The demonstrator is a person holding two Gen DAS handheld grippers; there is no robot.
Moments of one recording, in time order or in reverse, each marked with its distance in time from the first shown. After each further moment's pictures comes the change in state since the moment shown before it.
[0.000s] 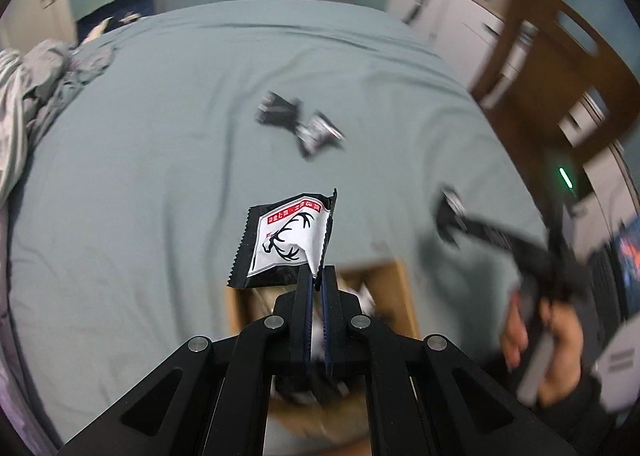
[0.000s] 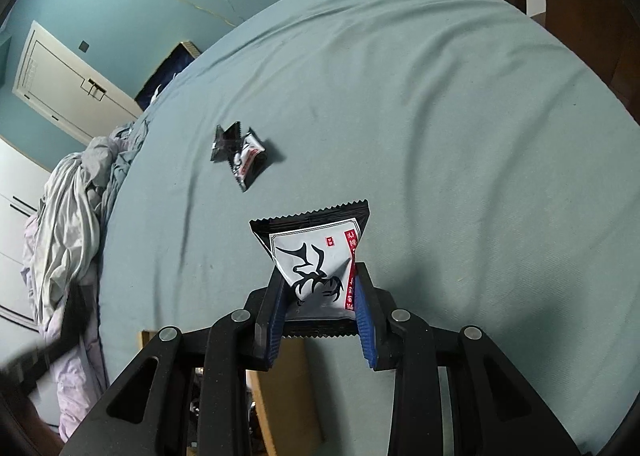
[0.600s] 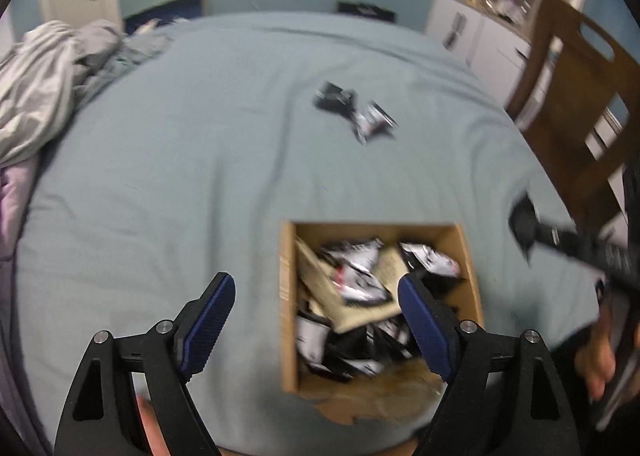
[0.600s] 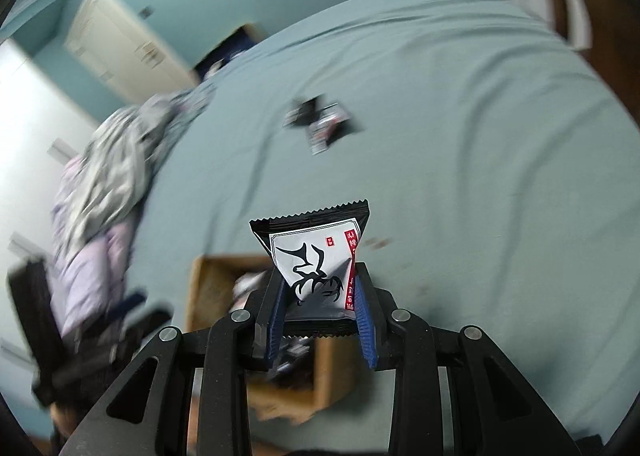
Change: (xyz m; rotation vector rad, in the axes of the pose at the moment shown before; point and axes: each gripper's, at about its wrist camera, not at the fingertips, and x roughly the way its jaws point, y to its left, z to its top) left arm 0.014 0.041 -0.056 -0.122 -0.152 0.155; right arm -0.044 0.043 -0.060 -0.205 0.027 0.170
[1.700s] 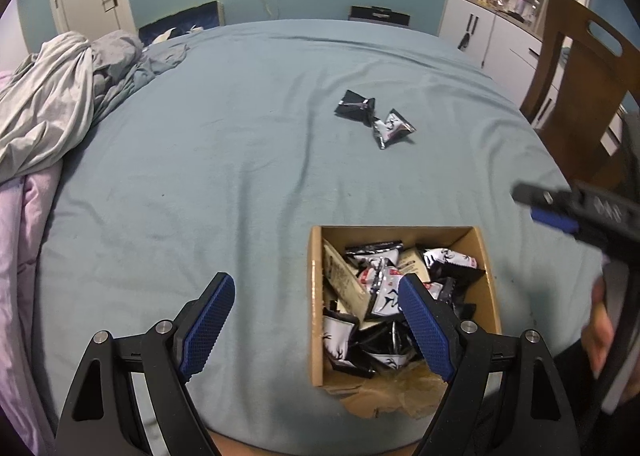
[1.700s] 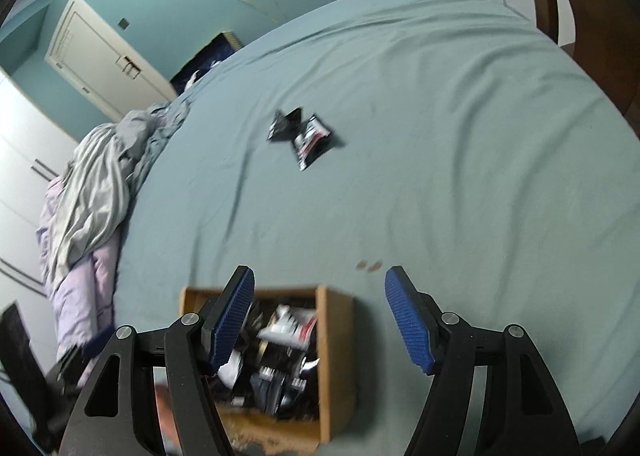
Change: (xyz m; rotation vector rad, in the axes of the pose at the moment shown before) left arm -0.006 0.000 -0.002 0.037 0.002 0.058; right arm 0.008 0.009 0.017 0.092 -0.051 -0.120
